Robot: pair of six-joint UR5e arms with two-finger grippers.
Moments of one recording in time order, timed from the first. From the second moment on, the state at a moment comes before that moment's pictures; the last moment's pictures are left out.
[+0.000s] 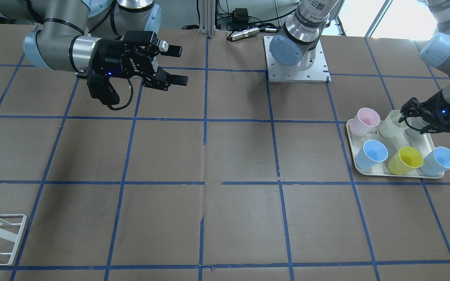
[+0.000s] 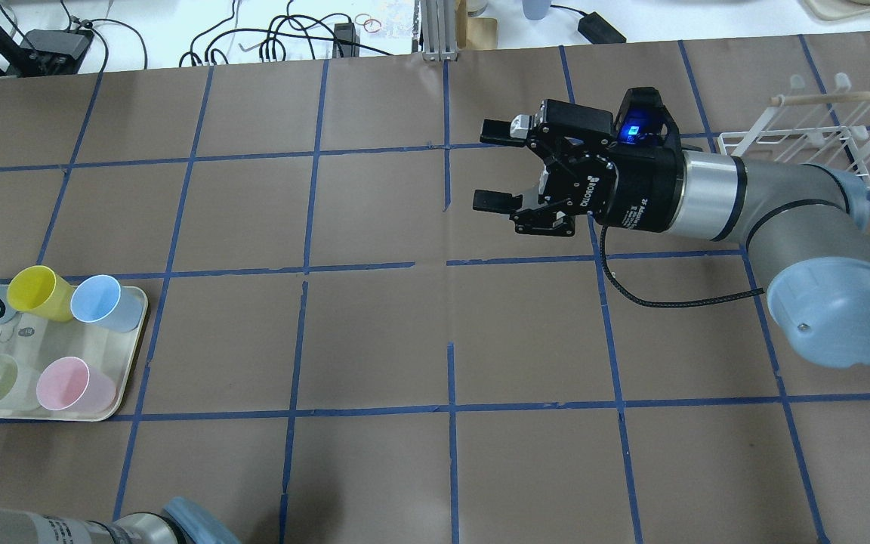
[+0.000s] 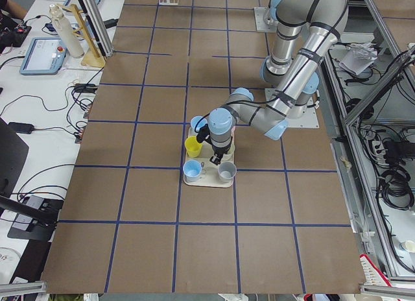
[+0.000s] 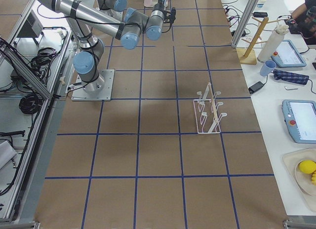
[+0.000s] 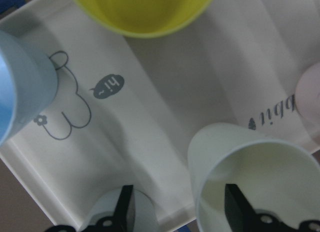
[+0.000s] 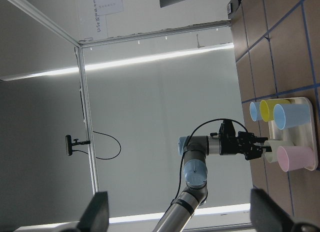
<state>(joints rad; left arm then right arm) -0.63 -1.79 -2.01 -0.99 1.63 1.51 1.42 -1.69 2.13 -1.60 0.05 -0.30</state>
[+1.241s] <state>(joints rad) -0.63 -1.66 -1.85 -1.42 1.48 1.50 1.42 -1.66 2.12 -1.61 0.06 -0.30</state>
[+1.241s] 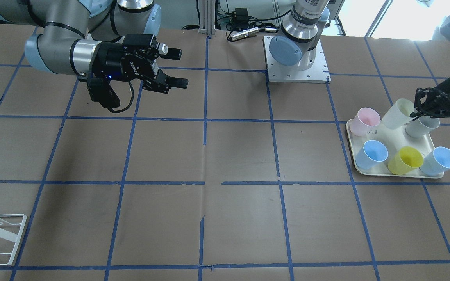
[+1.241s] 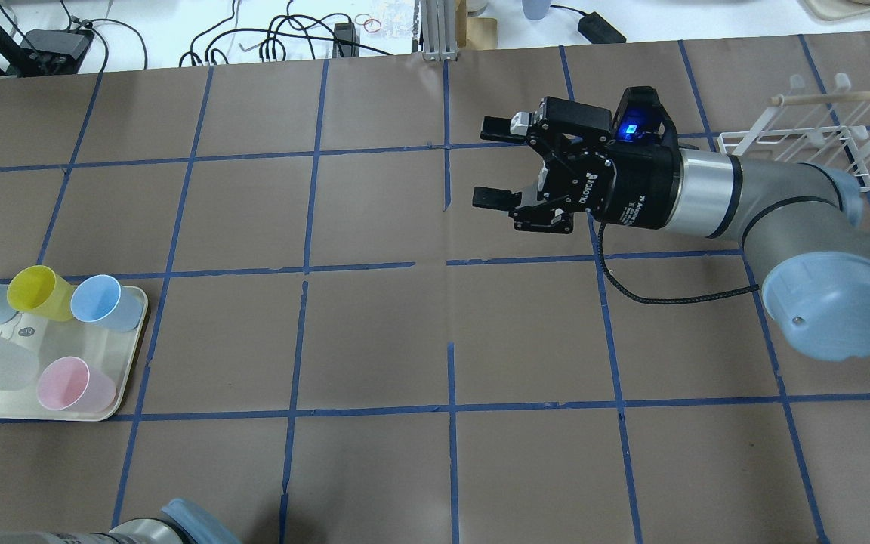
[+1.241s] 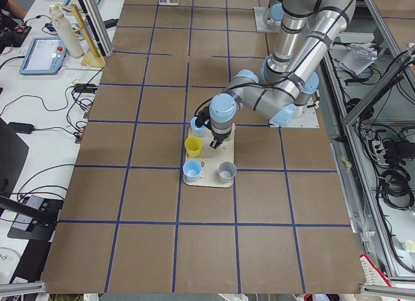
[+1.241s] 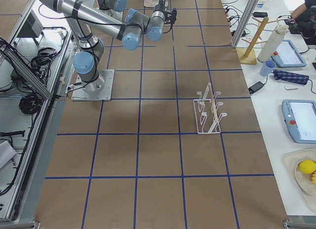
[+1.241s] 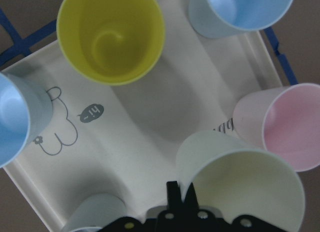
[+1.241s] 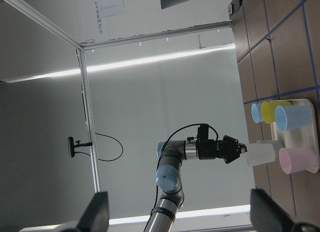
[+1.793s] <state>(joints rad) -0.76 -1.60 -1.74 -1.89 1.17 1.34 1.42 -1.66 2.12 -1.61 0.06 -0.30</state>
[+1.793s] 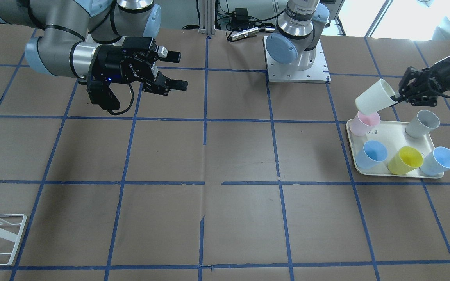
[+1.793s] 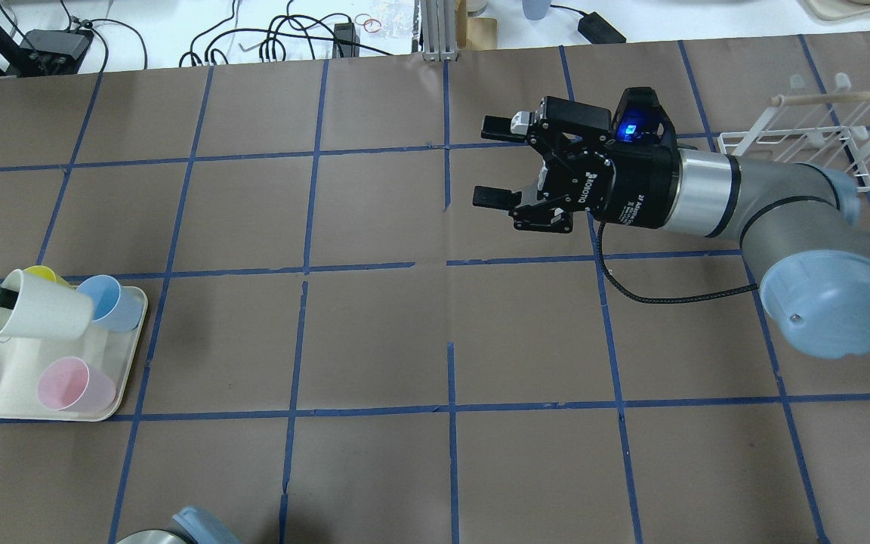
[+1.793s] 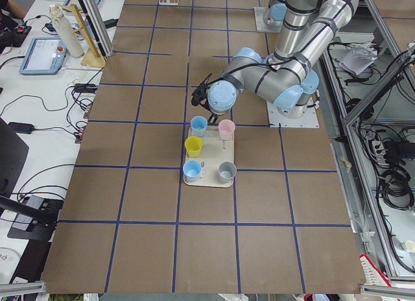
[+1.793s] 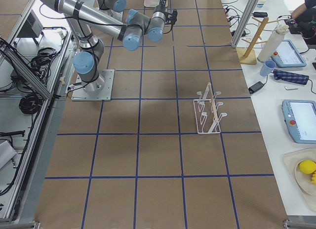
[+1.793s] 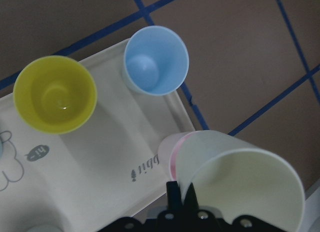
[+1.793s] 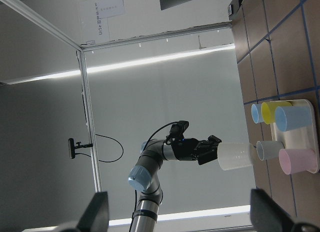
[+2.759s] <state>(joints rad) -1.18 -1.51 -1.91 -2.22 0.53 1.21 1.42 -1.64 2.13 -1.61 0.04 -0.30</state>
